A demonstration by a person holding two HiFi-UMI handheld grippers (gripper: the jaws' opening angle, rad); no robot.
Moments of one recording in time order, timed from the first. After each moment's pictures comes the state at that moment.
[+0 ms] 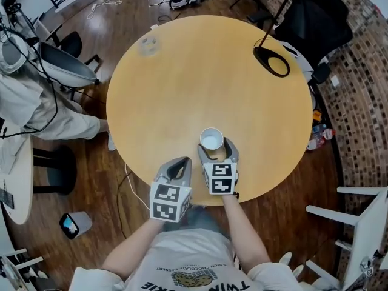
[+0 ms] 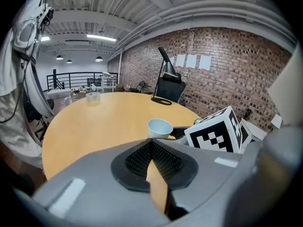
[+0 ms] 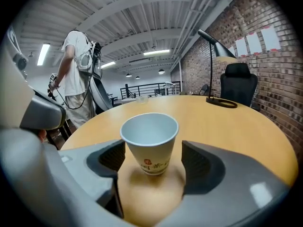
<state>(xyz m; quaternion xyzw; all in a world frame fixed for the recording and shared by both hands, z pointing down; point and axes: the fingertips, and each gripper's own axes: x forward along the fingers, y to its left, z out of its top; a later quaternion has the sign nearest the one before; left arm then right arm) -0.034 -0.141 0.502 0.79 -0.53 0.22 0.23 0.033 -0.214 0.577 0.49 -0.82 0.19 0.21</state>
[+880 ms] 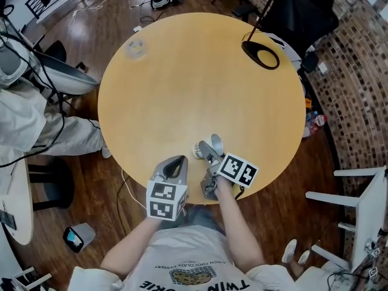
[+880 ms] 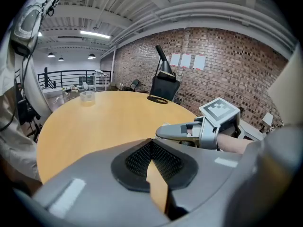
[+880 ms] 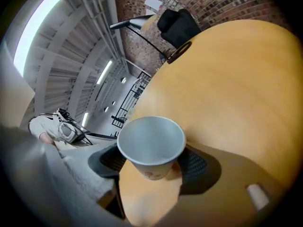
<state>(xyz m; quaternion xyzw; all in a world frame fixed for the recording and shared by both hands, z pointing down) -0.048 -0.152 0.507 0.81 -0.48 0.22 0.24 0.039 -0.201 0.585 0.47 -0.68 0.56 -0.03</state>
